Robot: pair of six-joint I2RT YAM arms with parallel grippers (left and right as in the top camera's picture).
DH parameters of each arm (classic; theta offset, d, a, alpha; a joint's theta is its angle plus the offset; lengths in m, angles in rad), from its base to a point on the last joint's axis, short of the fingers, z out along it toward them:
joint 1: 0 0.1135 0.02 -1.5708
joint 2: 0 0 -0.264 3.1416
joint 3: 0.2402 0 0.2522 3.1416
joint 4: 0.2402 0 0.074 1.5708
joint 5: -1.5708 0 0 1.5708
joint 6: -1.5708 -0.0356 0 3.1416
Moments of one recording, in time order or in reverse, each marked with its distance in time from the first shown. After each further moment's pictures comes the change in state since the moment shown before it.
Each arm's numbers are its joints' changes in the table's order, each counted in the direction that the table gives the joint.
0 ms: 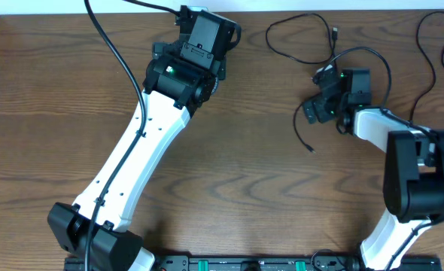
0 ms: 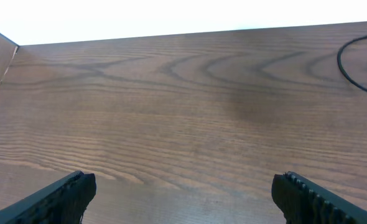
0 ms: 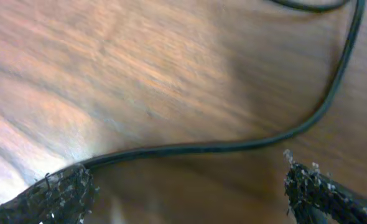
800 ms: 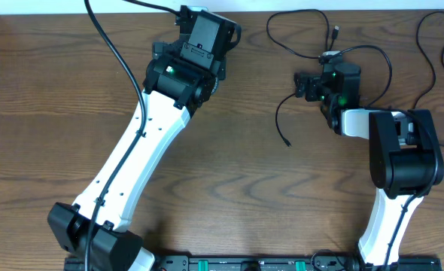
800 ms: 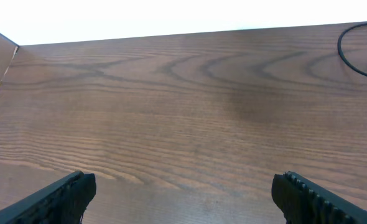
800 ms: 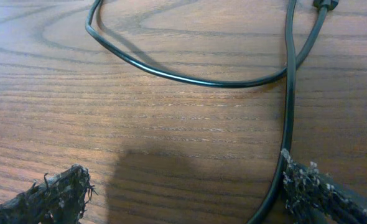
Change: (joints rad) left arm 0.000 0.000 0.000 0.000 0.000 0.000; right arm 0.020 0.193 0.039 -0.467 0.009 -0.454
